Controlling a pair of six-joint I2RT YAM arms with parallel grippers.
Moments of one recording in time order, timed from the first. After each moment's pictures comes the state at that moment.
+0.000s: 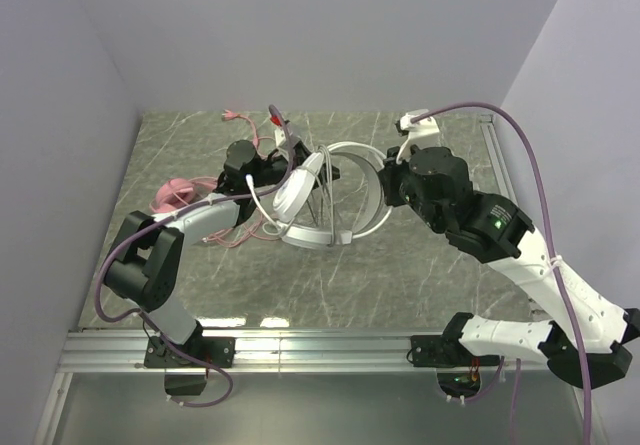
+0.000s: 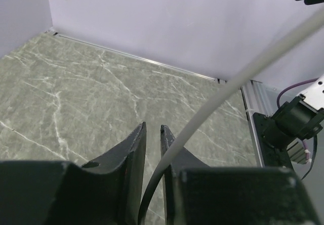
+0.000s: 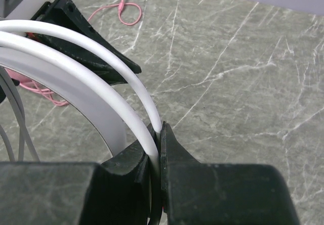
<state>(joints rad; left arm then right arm) -0.48 1.63 0.97 0.85 0.91 -0.34 0.87 1.08 1.44 -0.76 0.46 0.28</state>
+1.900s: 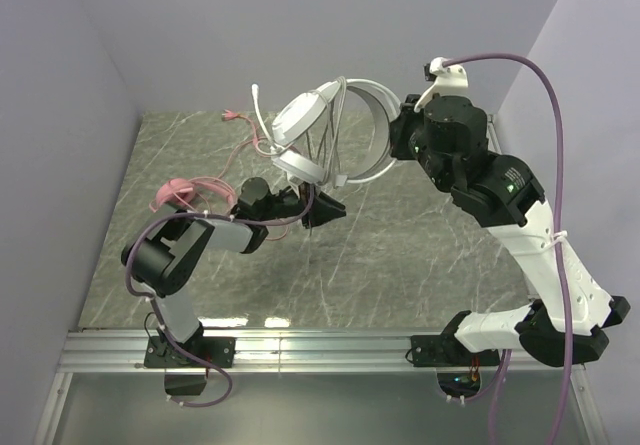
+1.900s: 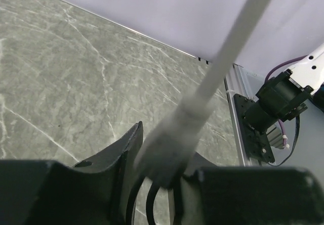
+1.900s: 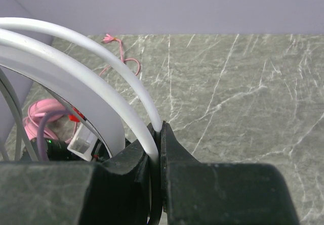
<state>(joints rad) -0.56 1.77 0.73 1.18 0.86 -0.47 0.75 1.28 1.83 -0.84 0.50 0.38</state>
